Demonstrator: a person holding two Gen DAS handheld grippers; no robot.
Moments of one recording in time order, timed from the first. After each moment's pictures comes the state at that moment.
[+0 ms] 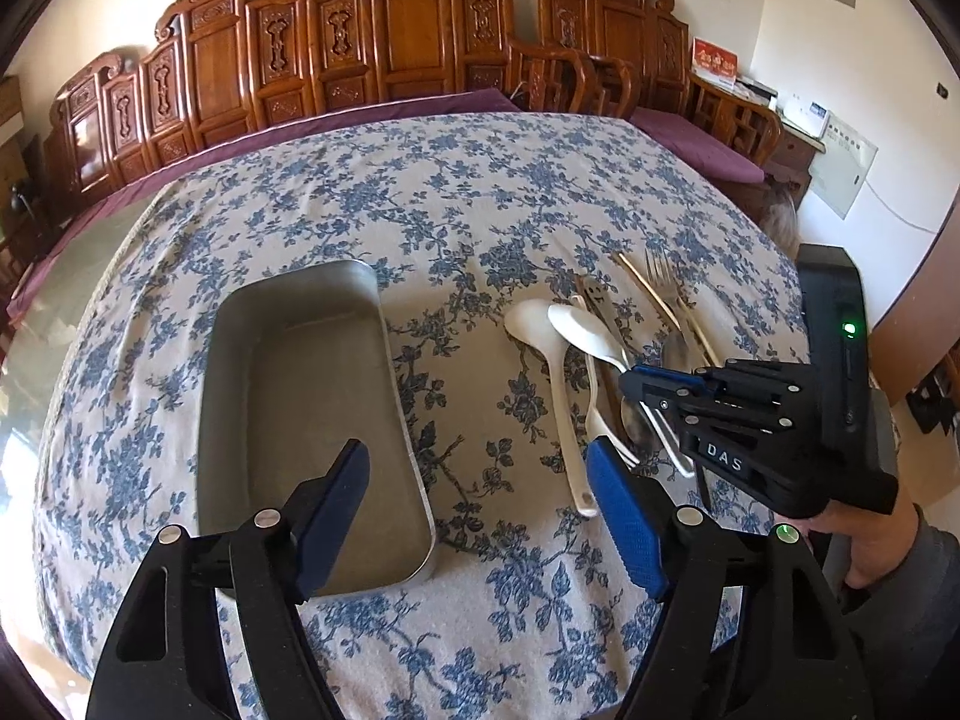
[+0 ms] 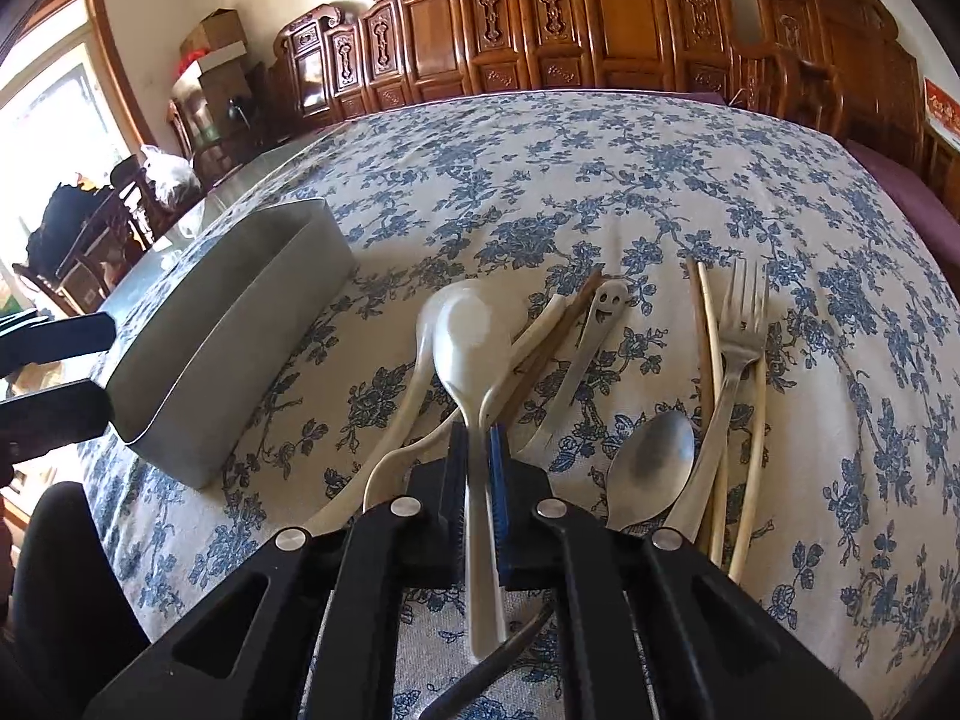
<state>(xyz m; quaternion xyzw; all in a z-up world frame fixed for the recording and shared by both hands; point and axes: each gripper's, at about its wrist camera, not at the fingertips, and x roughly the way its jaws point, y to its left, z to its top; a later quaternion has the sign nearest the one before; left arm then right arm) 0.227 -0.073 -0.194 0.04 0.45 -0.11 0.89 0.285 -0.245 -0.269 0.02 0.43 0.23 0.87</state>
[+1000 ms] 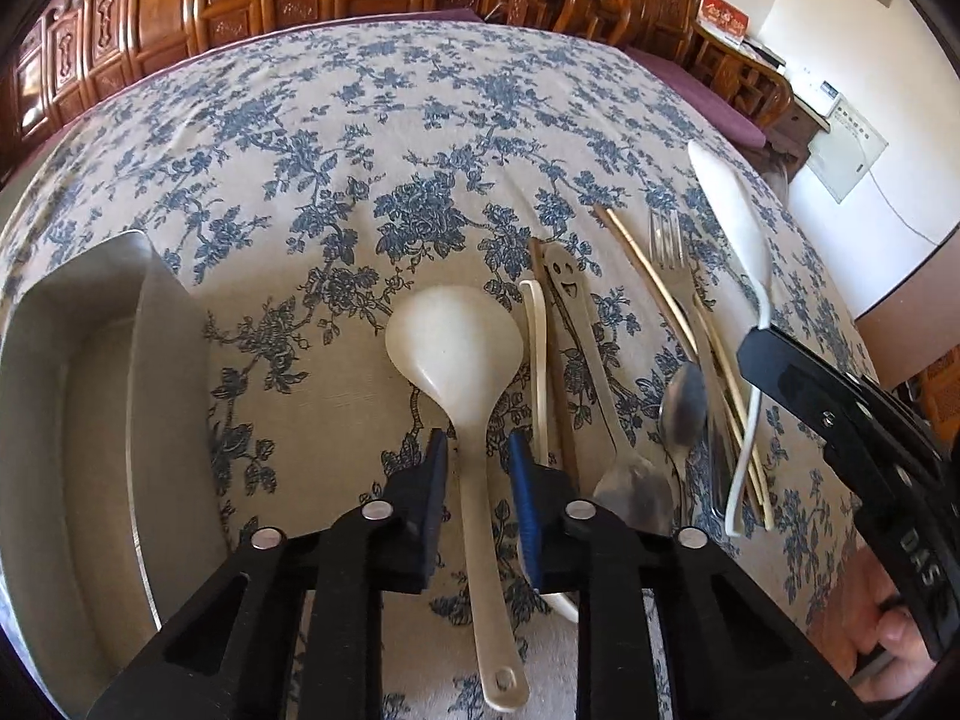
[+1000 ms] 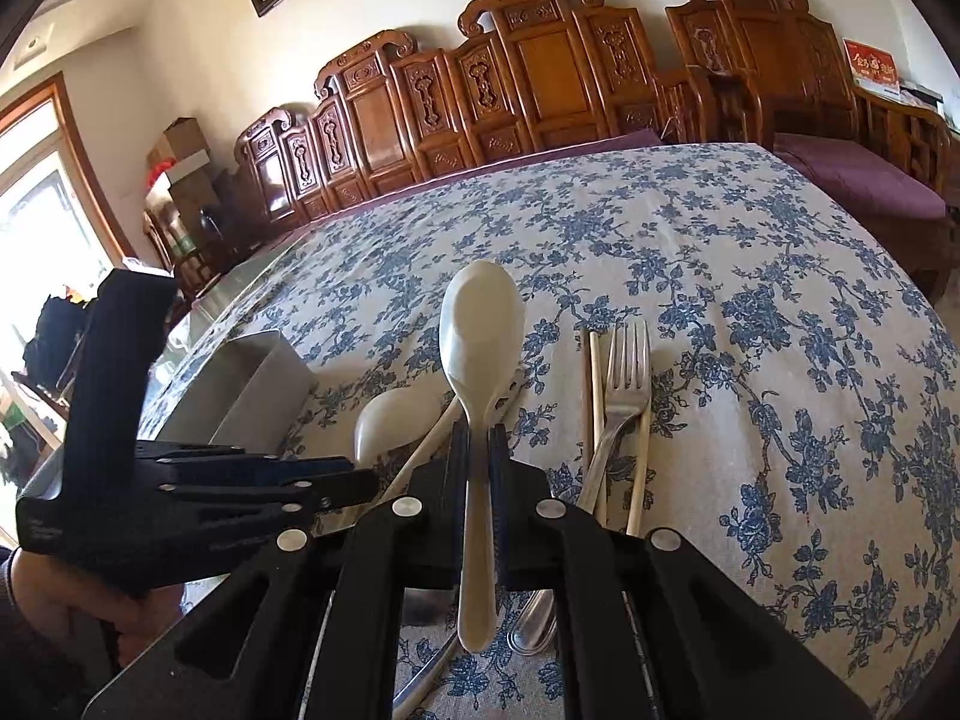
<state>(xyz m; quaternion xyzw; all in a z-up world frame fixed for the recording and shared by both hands) 0.322 -0.137 -0.271 0.00 0.53 -0.15 0.84 0.289 -0.303 -0.247 0.10 0.36 0.19 0.91</state>
